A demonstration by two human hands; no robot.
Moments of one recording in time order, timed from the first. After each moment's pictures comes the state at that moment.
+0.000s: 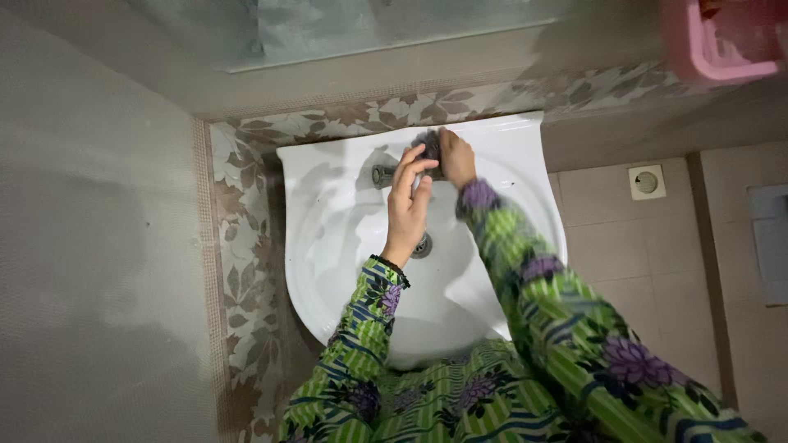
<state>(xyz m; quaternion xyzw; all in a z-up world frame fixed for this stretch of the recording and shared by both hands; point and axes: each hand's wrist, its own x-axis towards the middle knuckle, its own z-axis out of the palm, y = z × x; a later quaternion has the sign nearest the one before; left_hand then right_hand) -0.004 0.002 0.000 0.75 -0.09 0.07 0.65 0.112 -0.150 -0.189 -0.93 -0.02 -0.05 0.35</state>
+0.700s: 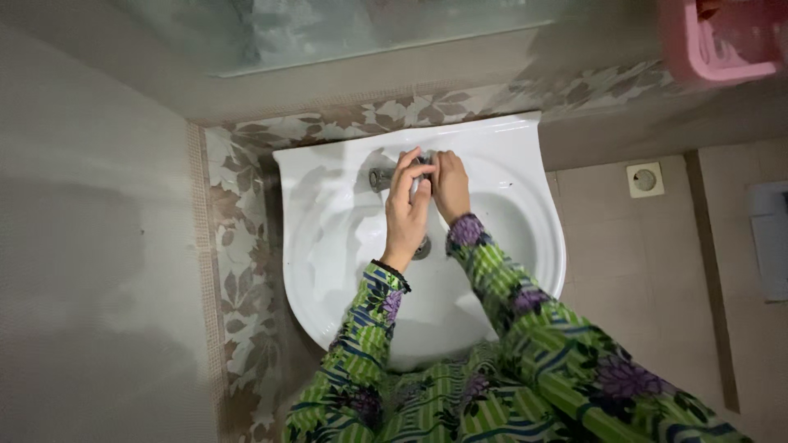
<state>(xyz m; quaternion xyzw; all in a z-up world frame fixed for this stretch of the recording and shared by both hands) -0.007 0.001 -0.002 0.76 -0.10 0.10 0.63 0.051 -0.127 -0.150 -0.92 -0.06 -0.18 0.36</state>
